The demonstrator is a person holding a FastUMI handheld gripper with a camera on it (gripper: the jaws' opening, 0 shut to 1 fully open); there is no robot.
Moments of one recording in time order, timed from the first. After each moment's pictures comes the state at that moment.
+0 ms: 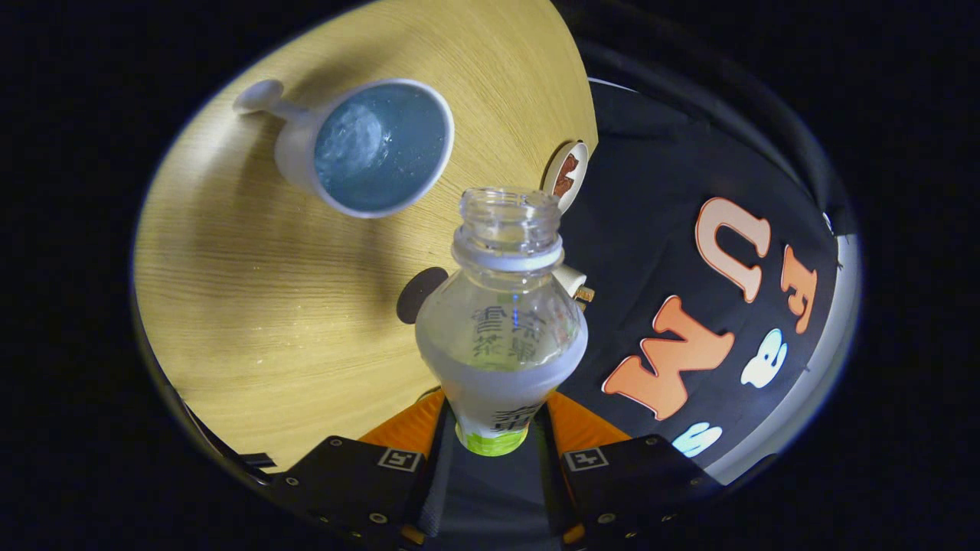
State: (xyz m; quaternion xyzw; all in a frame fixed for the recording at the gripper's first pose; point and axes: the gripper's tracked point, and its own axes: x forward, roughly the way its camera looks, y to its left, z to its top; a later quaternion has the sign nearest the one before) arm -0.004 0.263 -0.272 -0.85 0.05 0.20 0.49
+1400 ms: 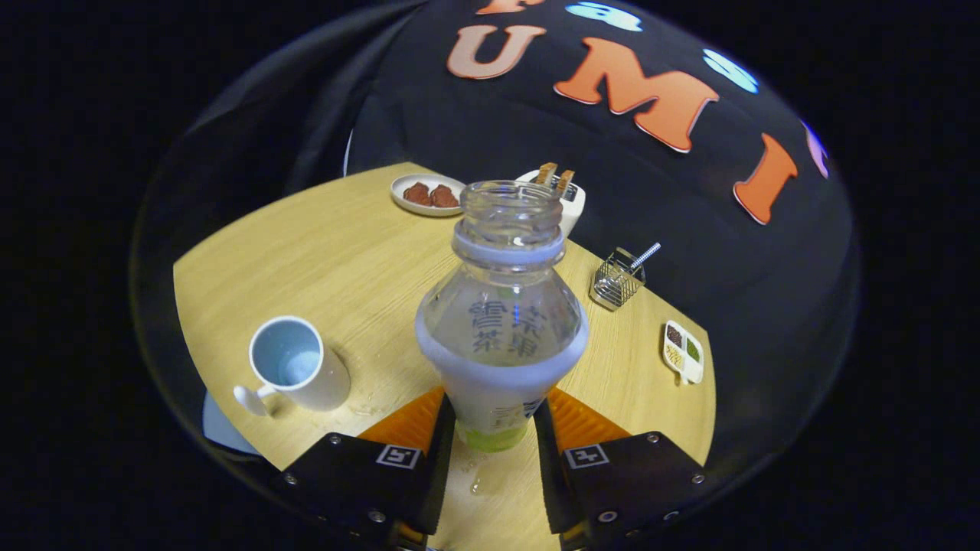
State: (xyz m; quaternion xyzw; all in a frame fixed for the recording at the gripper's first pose) arm 0.022 0.221 -0.299 -0.22 0.31 0.27 0.89
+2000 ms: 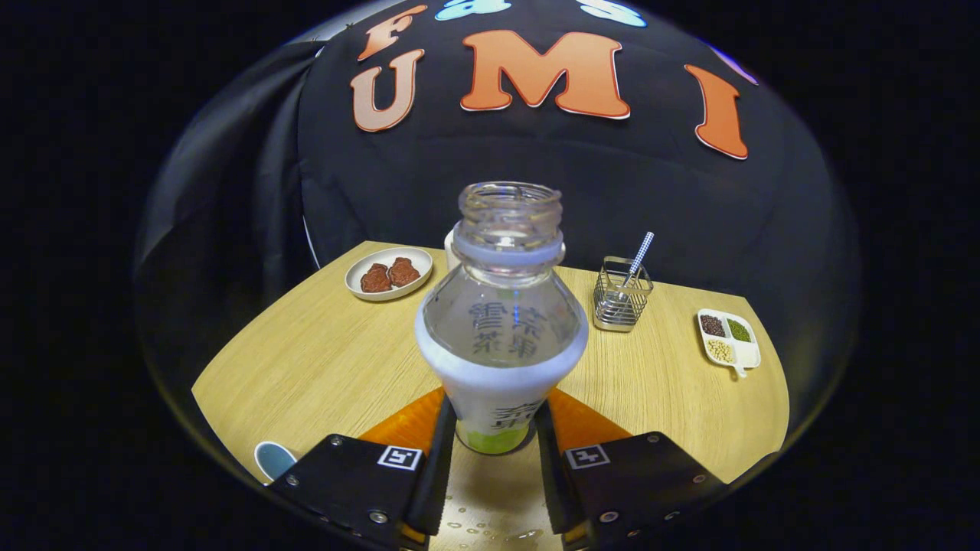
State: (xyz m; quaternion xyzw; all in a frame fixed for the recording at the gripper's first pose) arm 0.128 0.255 -0.318 -0.08 0.29 0.26 0.92
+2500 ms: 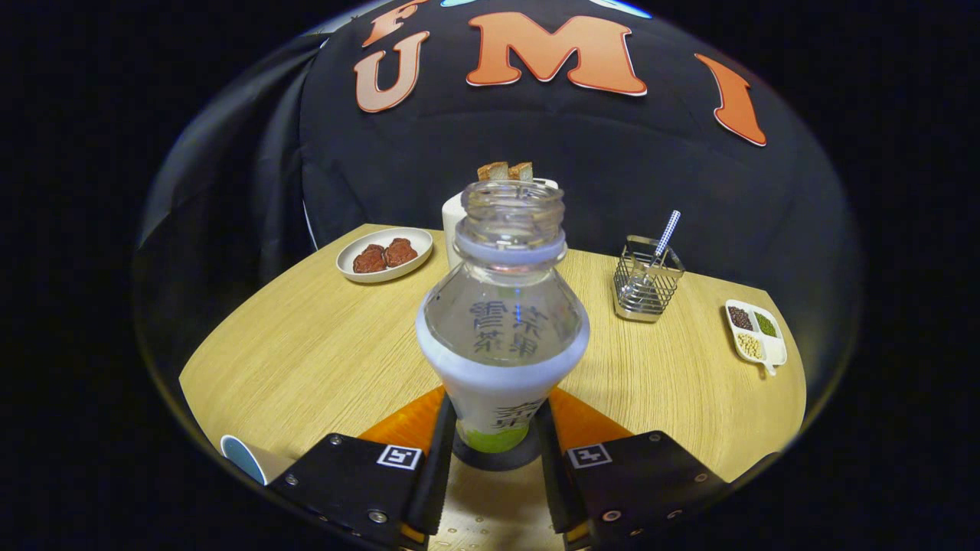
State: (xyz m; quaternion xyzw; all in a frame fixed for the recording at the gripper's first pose) arm 0.139 0.266 -0.368 -0.09 0.31 0.27 0.91
